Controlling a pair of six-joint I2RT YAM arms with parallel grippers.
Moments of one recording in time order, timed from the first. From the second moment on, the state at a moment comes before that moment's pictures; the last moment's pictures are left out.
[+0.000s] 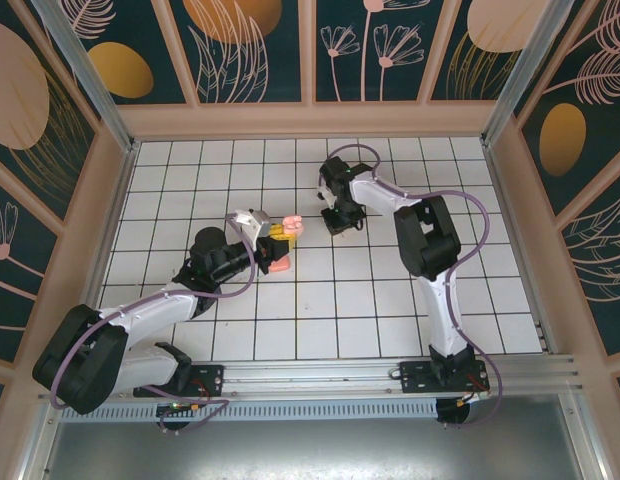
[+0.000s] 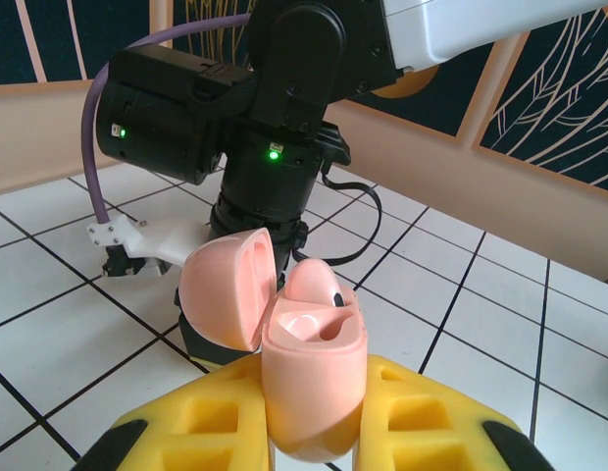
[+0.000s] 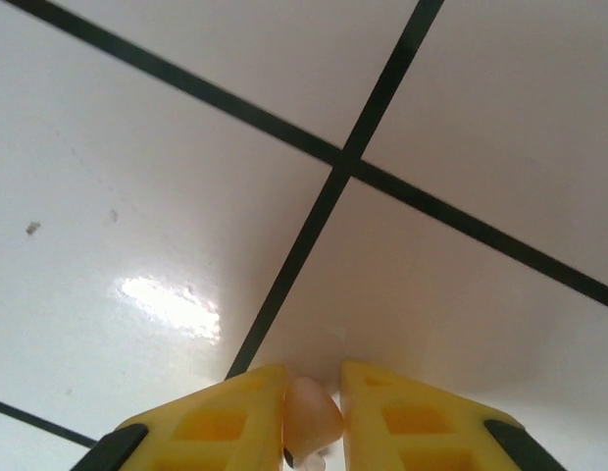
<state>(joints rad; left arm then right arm) -0.55 1.24 0.44 0.69 0.49 -0.17 0.54 2.22 1.73 -0.93 -0.05 0.02</state>
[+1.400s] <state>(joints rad) -0.56 1.40 0.44 1.14 0.73 -0.22 0.70 1.19 0.99 -0.07 -0.45 0.16</state>
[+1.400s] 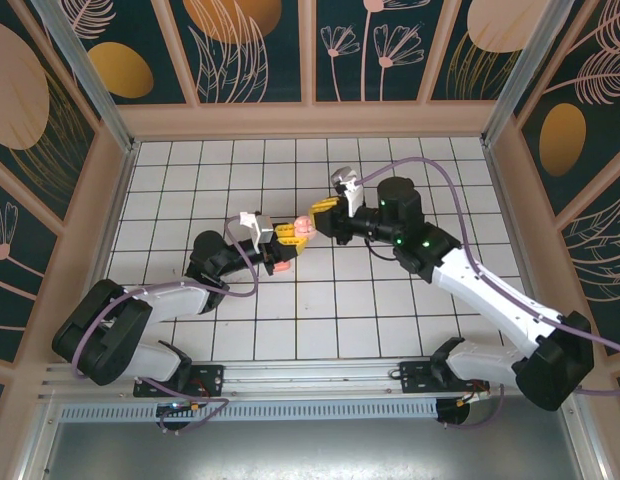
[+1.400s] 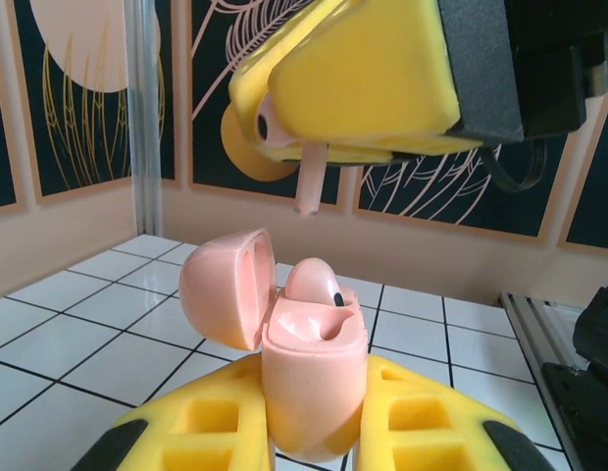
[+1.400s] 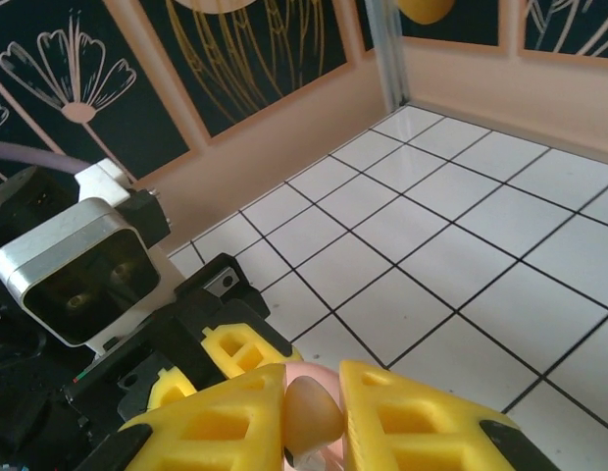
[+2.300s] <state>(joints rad) -0.56 1.37 0.45 1.13 0.72 -0.25 0.72 1.23 1.04 -0.11 -0.56 0.05</state>
